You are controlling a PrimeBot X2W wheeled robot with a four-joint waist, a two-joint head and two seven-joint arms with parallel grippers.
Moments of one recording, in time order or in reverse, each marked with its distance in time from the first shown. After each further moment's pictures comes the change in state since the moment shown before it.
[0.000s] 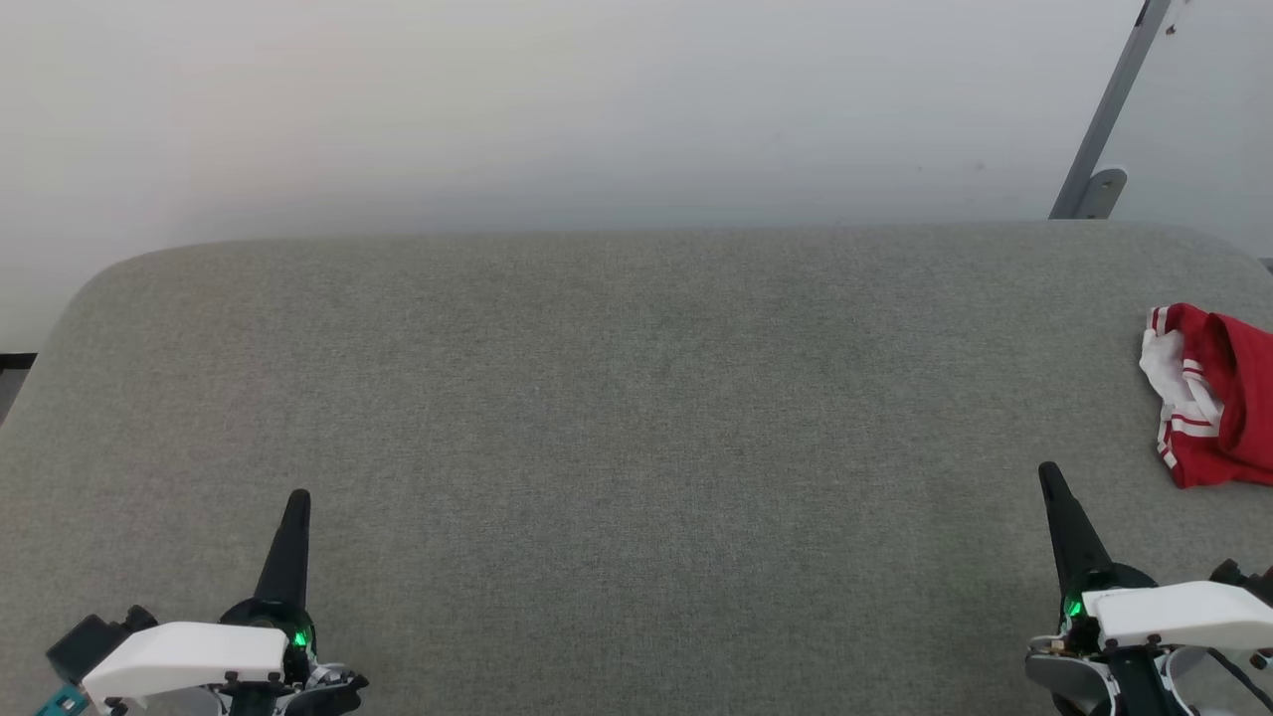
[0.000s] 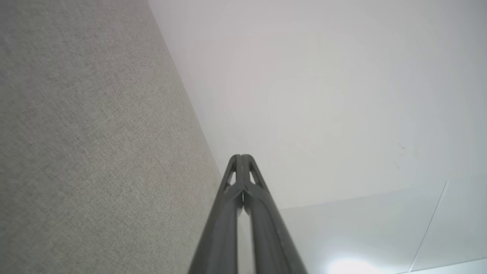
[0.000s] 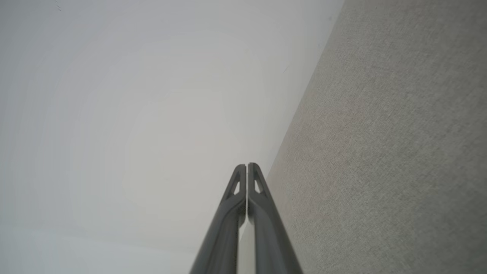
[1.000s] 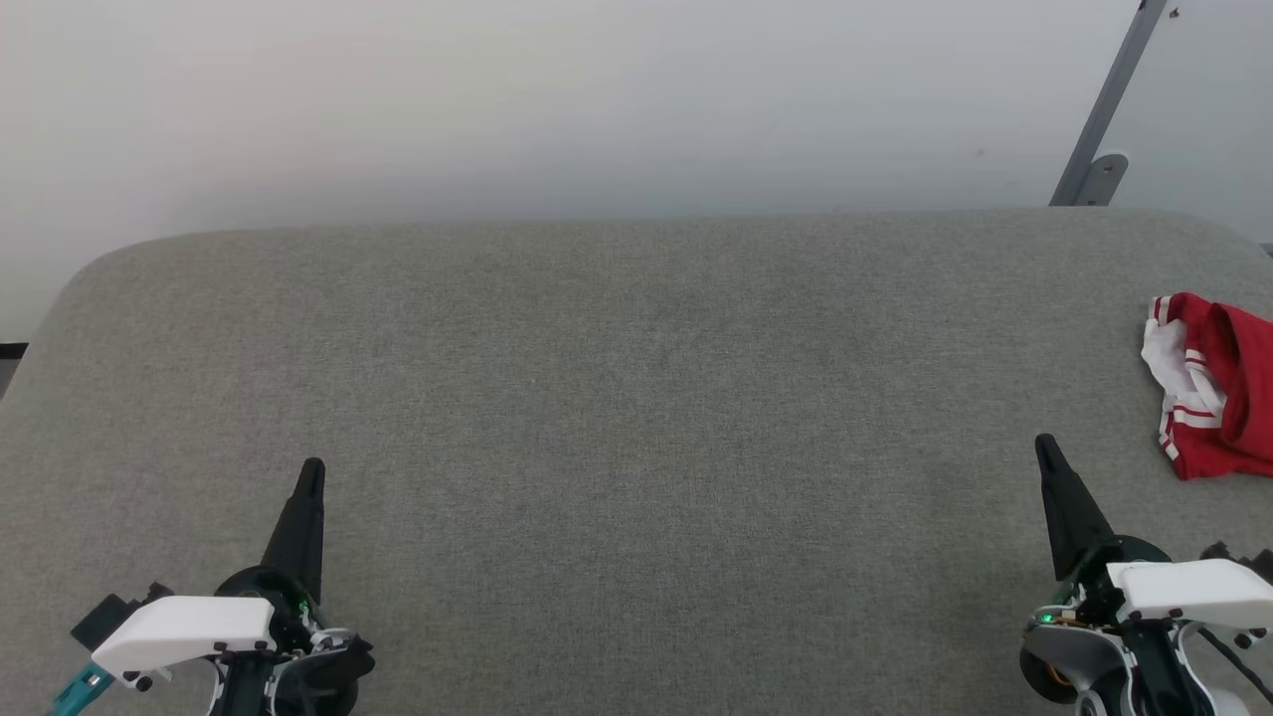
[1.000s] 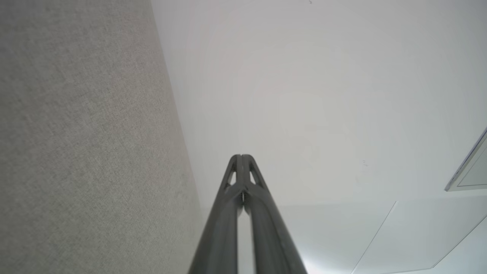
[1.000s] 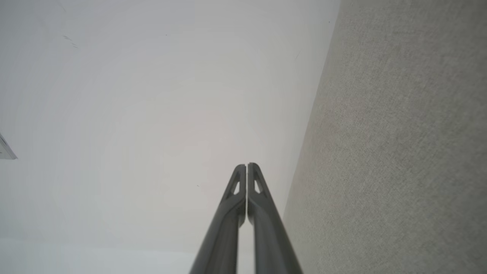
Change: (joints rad) left arm -0.059 -0.016 0.008 0.033 -0.196 0.000 0.060; right arm -0.045 -0.001 -0.007 0.016 0.210 0.000 0.058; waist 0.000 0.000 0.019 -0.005
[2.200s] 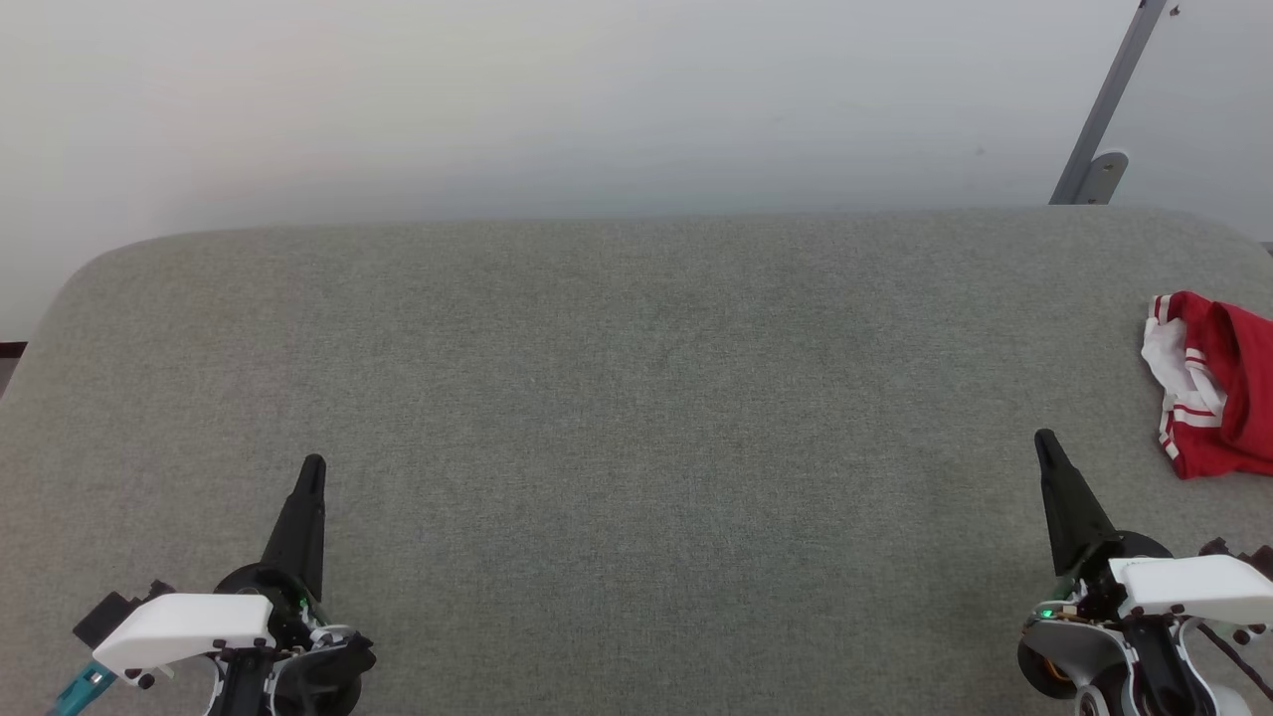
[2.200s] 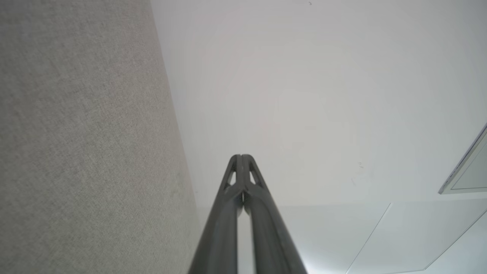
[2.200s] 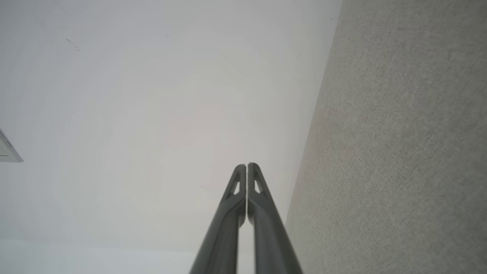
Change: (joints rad) left arm -0.007 -0.004 0.003 0.004 -0.025 0.000 0.005; right arm -0.009 0.000 -0.001 0.003 0.024 0.000 0.007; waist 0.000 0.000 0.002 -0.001
